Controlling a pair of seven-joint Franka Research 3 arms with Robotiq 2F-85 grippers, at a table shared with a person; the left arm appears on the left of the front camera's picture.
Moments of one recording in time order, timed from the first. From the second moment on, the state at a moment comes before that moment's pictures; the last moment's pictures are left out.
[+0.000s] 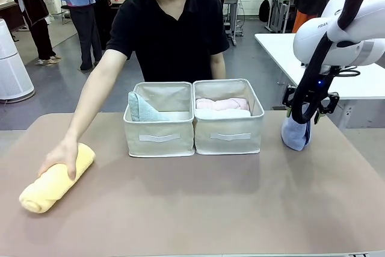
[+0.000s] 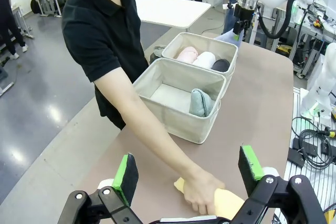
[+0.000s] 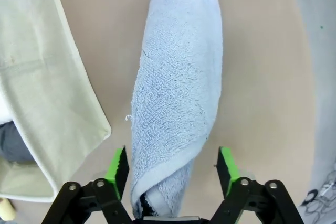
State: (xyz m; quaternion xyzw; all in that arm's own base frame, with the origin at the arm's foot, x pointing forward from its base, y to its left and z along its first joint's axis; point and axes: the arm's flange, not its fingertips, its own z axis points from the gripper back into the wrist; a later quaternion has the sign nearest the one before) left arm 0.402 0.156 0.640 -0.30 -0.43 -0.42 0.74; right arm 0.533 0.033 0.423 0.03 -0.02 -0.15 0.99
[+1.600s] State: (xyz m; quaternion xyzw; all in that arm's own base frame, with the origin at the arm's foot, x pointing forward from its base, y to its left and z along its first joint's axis) left arm 0.402 0.156 0.640 -0.30 -0.43 -0.42 0.74; right arm 0.402 0.059 0.581 -0.15 0.00 0.01 0.99
